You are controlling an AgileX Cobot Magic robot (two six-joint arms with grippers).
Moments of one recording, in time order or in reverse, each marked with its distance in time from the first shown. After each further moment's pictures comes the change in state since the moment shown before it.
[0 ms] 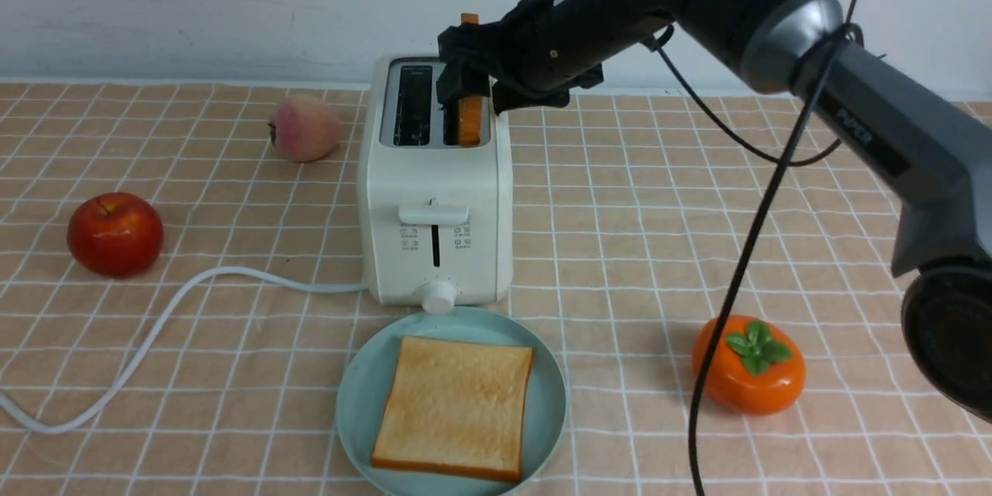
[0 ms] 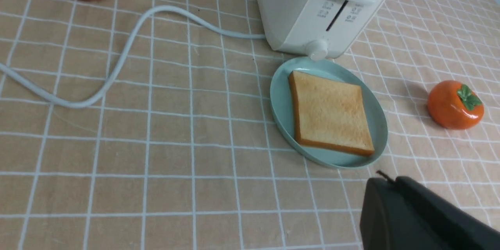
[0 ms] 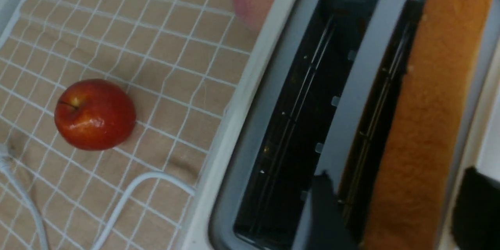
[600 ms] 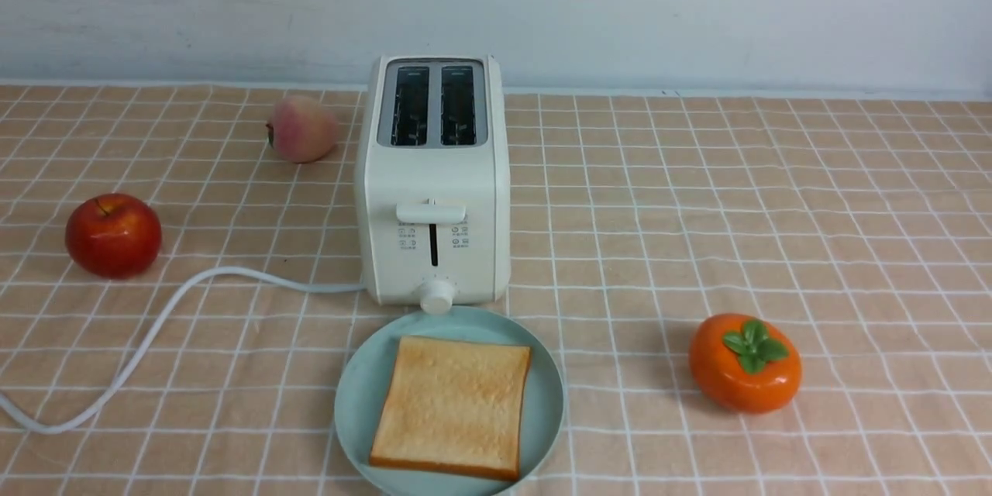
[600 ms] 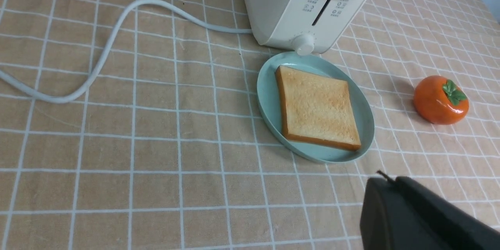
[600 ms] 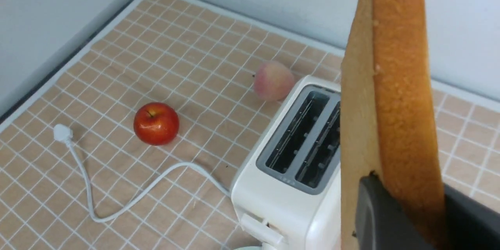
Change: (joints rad) right arm 0.001 -0.540 -0.053 -0.195 0.372 -0.063; left arm 0.000 0.000 0.000 -0.010 0.000 0.001
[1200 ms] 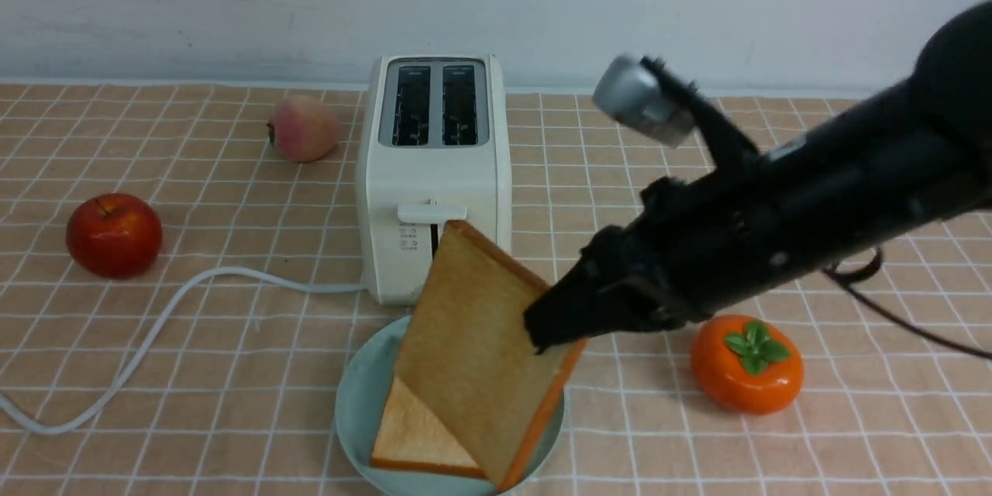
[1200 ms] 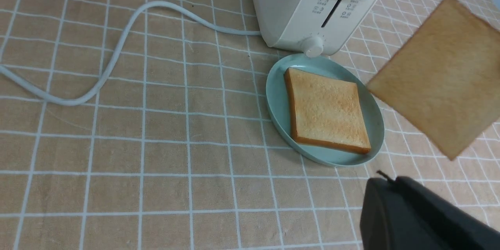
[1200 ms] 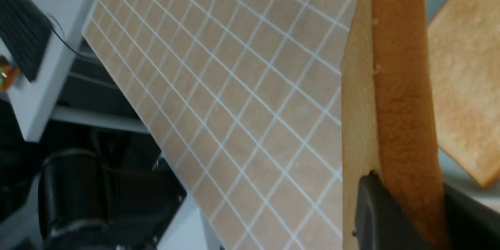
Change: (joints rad) right arm 0.000 -0.216 1.289 0.829 -0.390 -0.596; left arm 0.000 0.000 0.006 0.015 -0.003 0.000
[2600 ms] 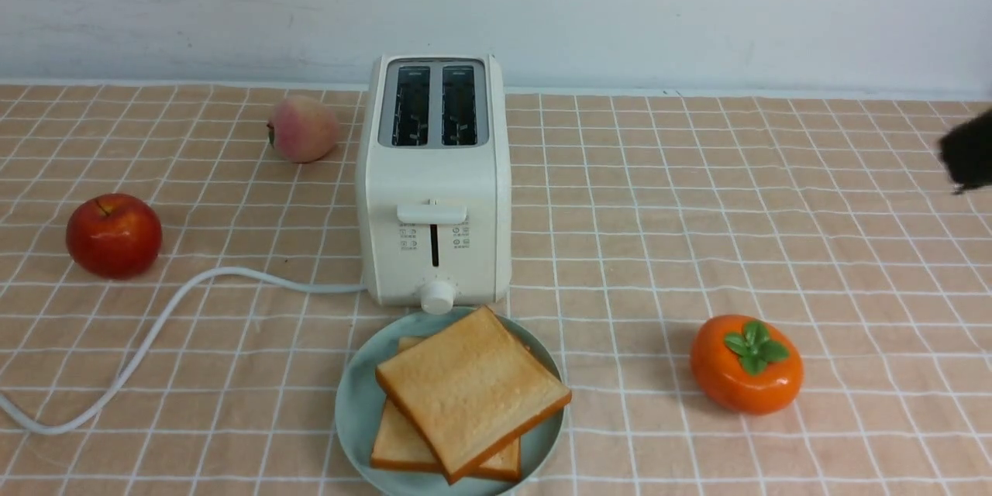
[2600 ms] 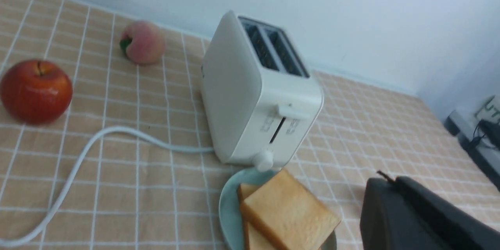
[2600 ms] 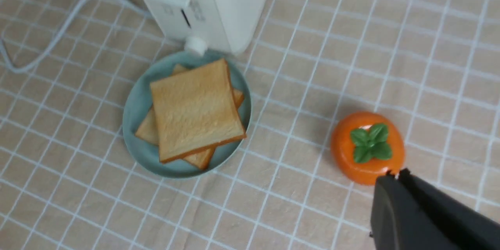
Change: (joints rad) right arm -0.177 -0.586 -0.177 -0.839 0.265 0.549; left arm 0.000 0.000 0.002 0.012 -0.324 0.000
